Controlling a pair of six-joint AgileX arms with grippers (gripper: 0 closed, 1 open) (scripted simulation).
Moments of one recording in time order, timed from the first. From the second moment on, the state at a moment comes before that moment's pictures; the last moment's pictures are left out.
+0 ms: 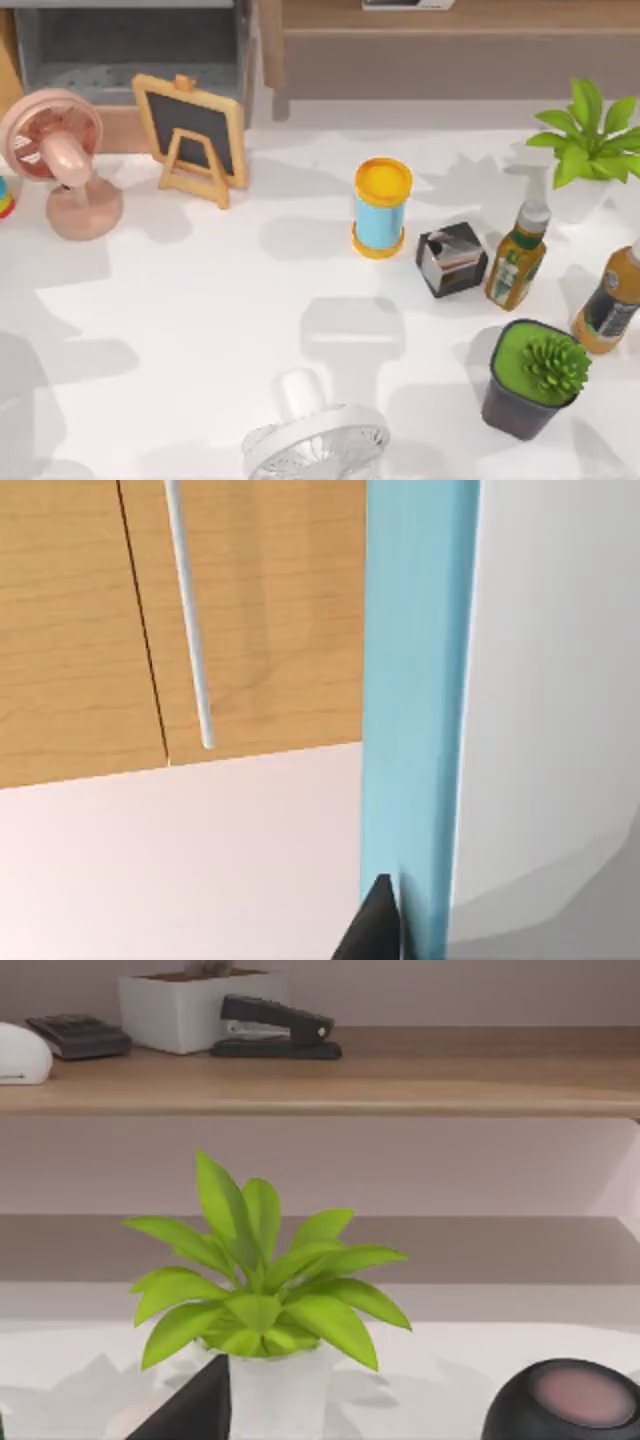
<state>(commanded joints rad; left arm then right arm) 0.68 1.50 0.69 0.60 0.56 1.76 0.00 0.00 0.00 0.00 0.00 0.00</state>
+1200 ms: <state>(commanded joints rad) 0.79 1.70 0.43 0.56 0.70 2.08 0.00 0.00 0.00 0.00 0.00 0.00</state>
